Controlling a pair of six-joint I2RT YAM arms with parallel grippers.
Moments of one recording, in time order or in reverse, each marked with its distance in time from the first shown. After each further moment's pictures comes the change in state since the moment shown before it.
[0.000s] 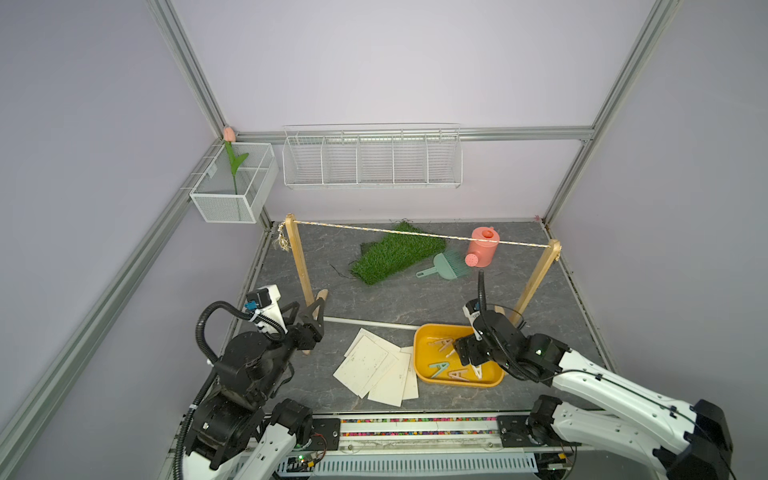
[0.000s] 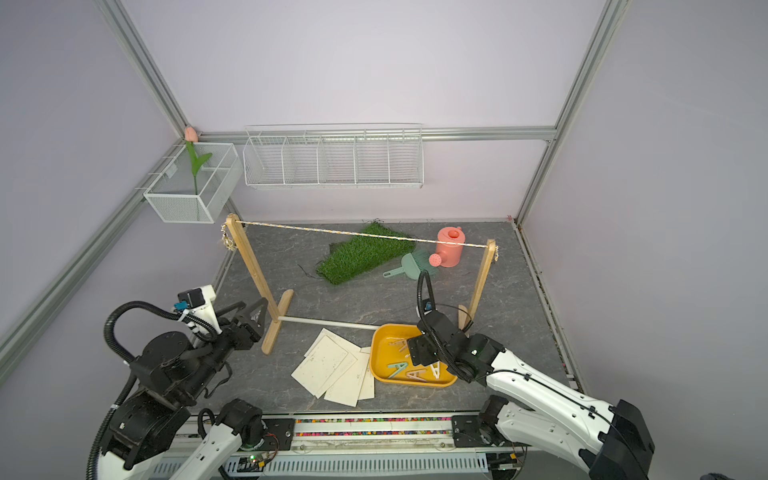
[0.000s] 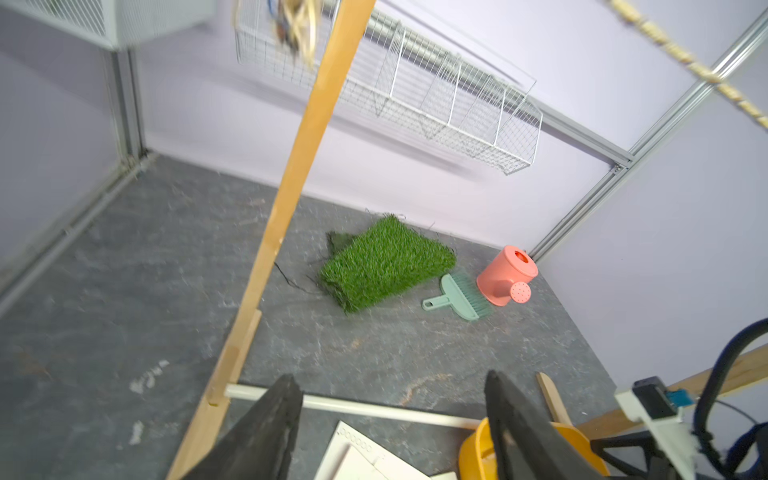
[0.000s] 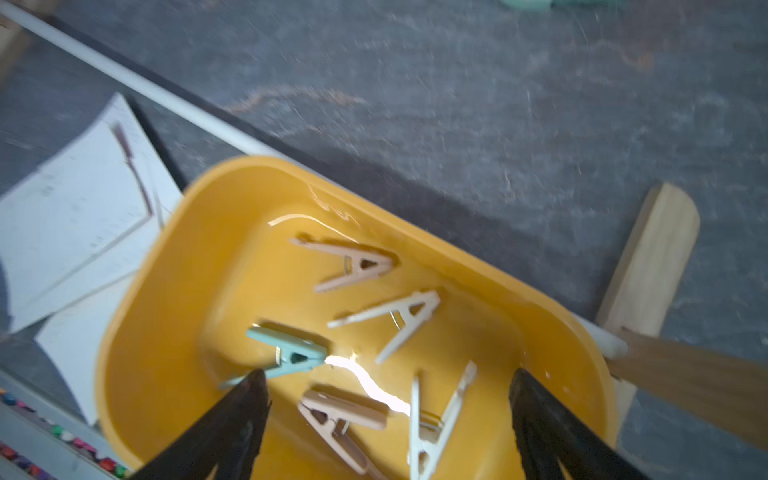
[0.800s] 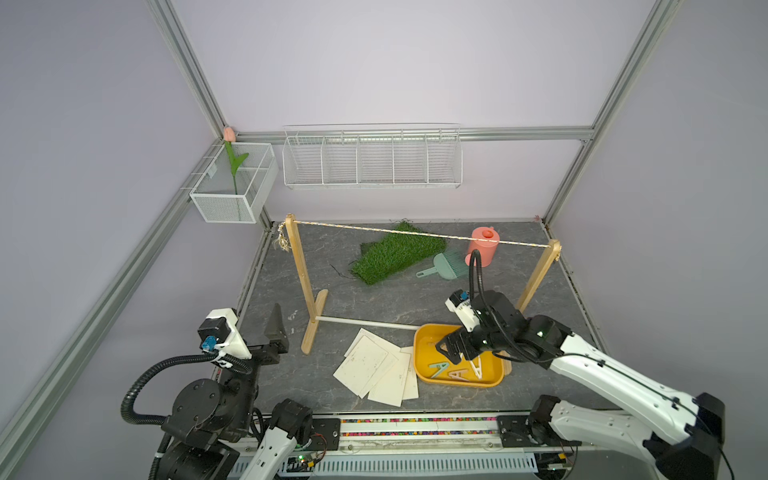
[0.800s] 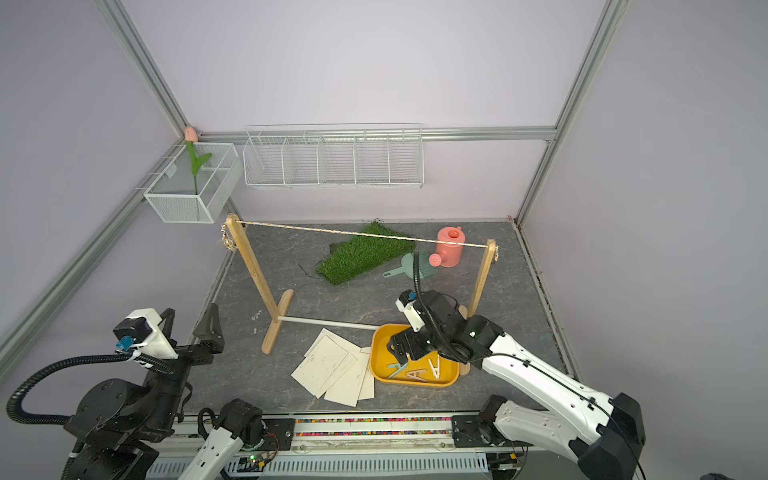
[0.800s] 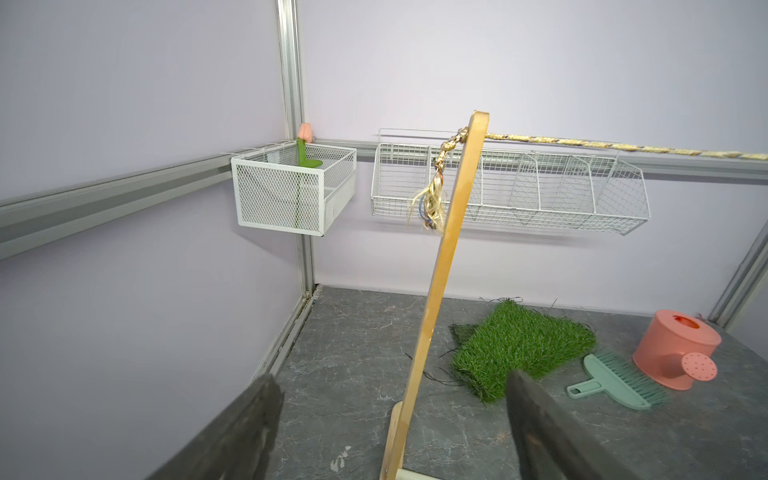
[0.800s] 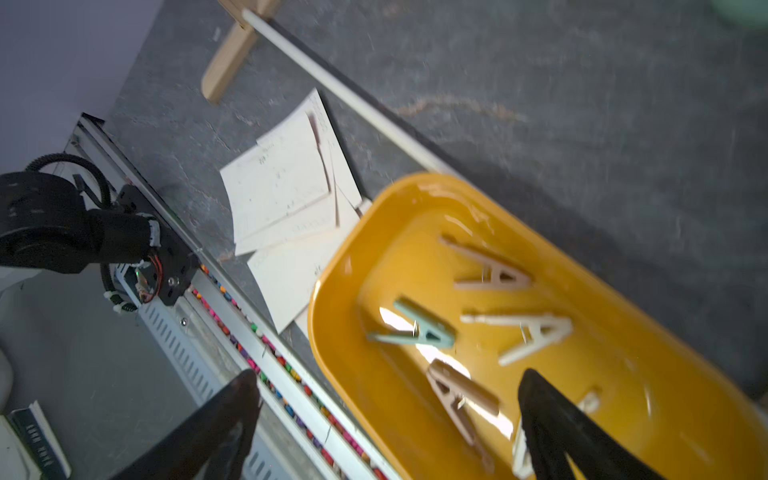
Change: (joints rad) left arm 0.000 -0.148 0.057 -0.008 -0.326 0.397; right arm -0.033 0.033 0.153 -0.209 -0.359 0.014
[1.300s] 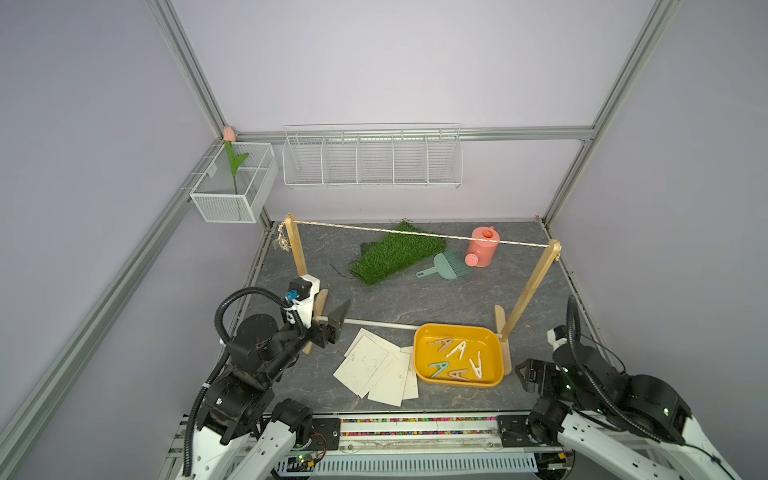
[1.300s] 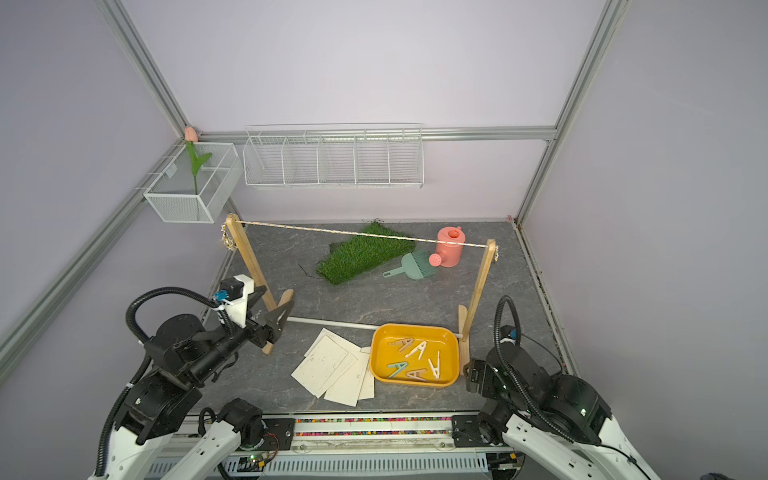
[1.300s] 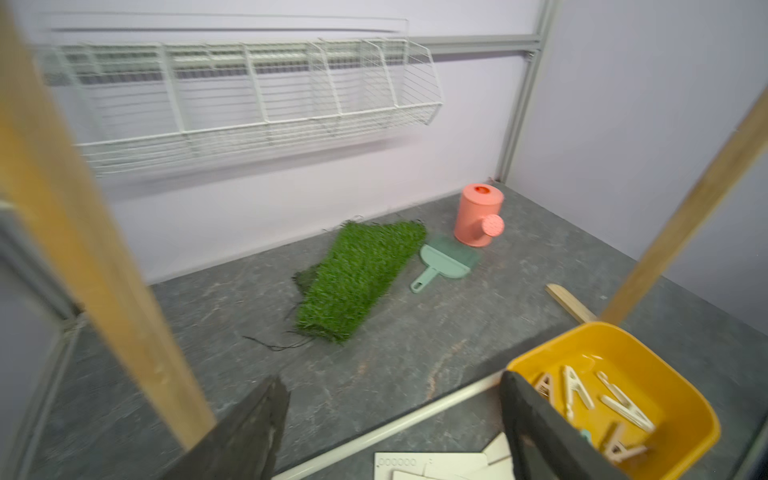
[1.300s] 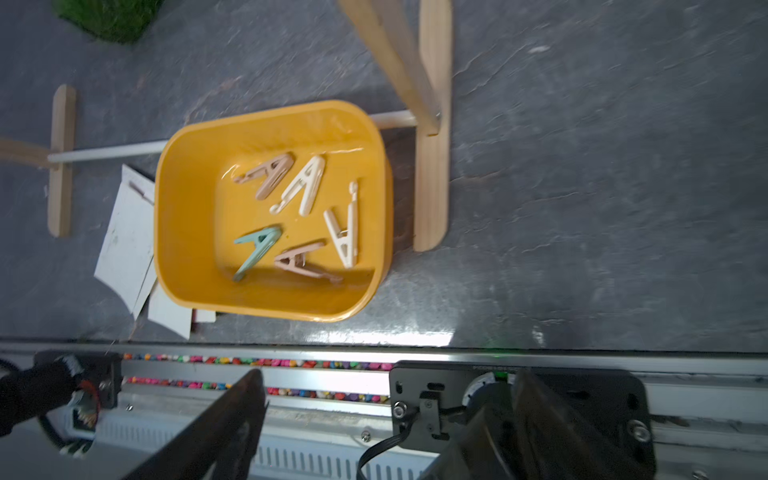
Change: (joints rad) left arm -0.036 0.324 -0.068 0.140 0.629 0.028; right arm -0.024 -0.555 0.081 -0.696 0.455 0.513
